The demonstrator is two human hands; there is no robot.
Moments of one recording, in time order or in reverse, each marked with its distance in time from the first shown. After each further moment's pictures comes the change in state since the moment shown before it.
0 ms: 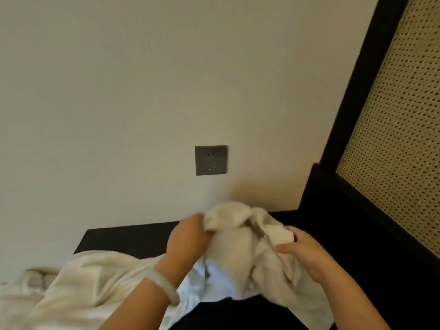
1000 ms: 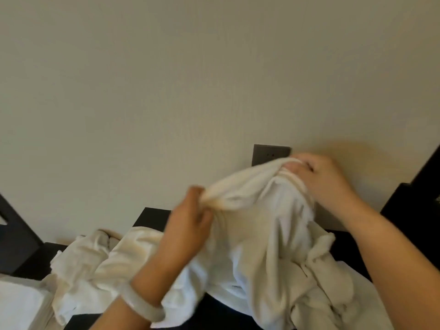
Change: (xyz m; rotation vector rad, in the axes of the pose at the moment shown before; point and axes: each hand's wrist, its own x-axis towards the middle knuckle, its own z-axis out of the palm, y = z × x) left_hand -0.037 -0.058 -0.067 -0.274 0.530 0.098; right_hand 0.033 -0.169 0.087 -0.445 -0.034 -0.942
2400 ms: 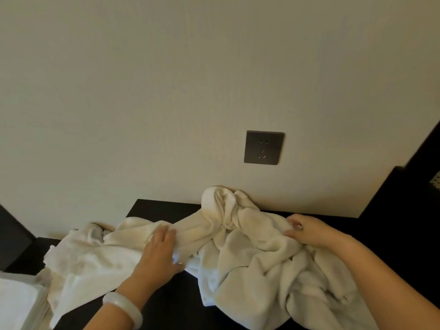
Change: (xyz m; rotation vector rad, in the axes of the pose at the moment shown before) left_hand -0.057 -0.119 0.023 0.525 -0.595 -0.325; right_hand -0.076 0.130 0.037 -0.420 -0.671 0.576
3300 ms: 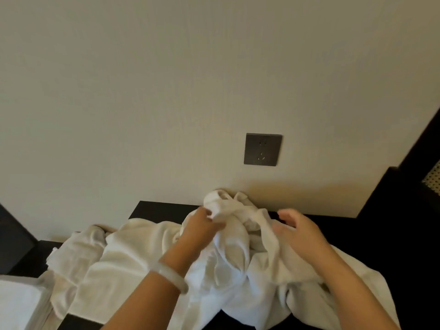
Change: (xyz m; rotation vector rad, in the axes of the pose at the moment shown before) left_hand 0.013 0.110 -0.045 -0.832 -0.079 -0.195; right_hand -0.071 -0.064 0.016 0.505 0.318 -0.046
